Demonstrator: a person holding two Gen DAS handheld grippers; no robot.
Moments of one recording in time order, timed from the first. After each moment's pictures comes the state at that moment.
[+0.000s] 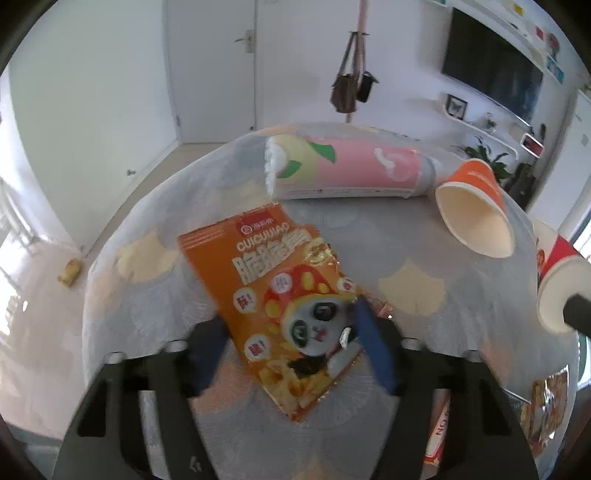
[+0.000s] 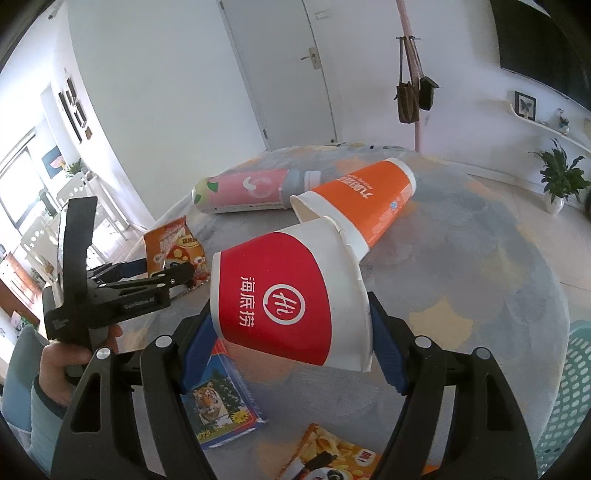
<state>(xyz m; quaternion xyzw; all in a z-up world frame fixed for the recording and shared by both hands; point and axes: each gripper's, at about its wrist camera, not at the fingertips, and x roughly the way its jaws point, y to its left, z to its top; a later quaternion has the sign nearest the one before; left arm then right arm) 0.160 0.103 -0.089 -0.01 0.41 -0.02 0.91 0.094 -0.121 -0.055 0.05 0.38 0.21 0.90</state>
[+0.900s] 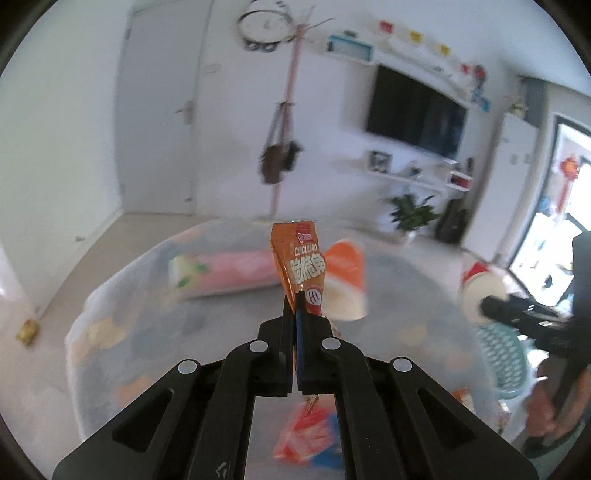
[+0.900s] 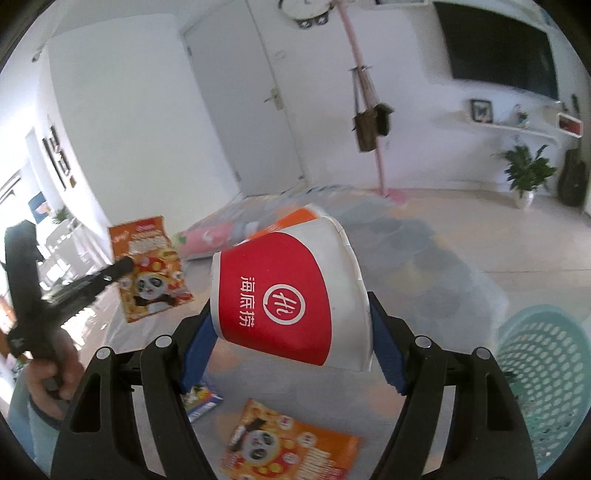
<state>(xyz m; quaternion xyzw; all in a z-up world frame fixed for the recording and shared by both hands) 0.092 0.037 0.009 -0.03 0.28 -0.17 0.95 0.048 -0.217 -0.013 0.09 0.31 0.13 0.94</state>
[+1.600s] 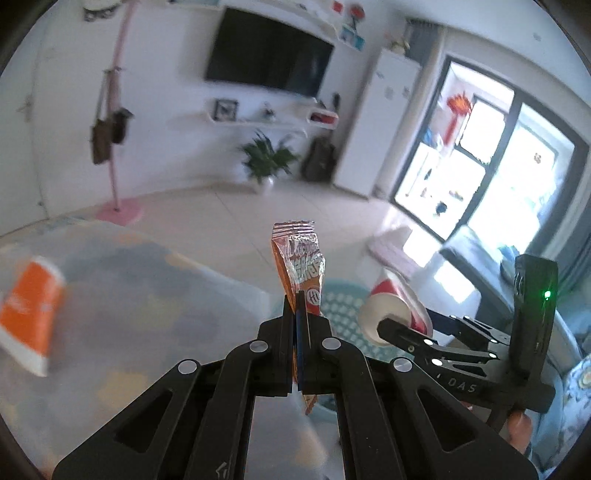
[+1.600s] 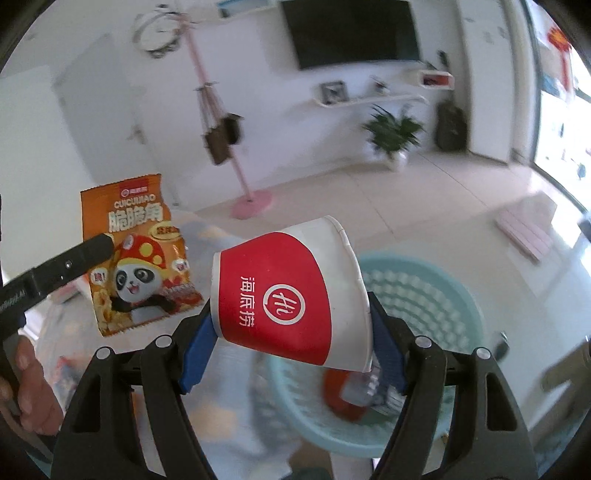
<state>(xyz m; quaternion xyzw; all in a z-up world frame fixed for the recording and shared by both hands) 0.126 -0.264 -0.041 0.02 0.36 -0.41 0.84 -0.019 -0.421 -0.069 0.18 0.34 -0.11 0.92</state>
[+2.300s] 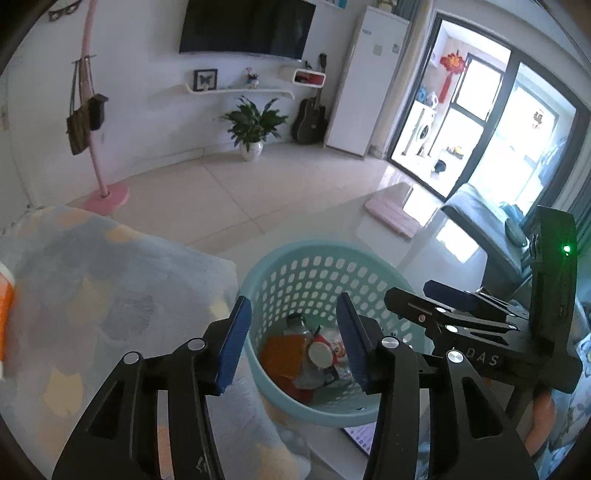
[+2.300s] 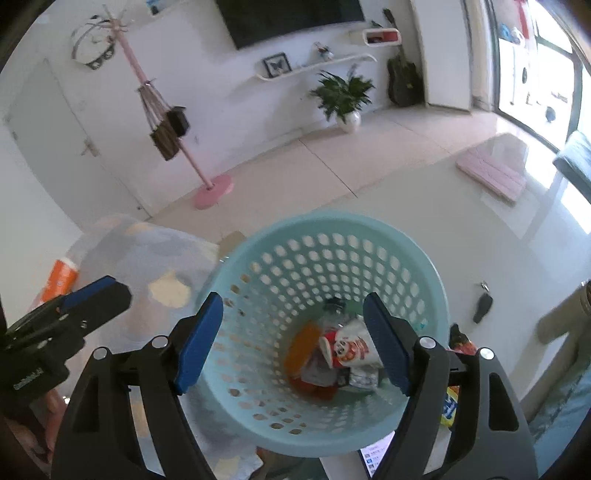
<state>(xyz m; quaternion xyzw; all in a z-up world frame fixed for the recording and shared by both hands) 0.130 -0.300 -0.081 0.08 0.39 -0.42 0.82 -0.015 -0.464 -0.097 0.23 0.36 -0.15 0.89</state>
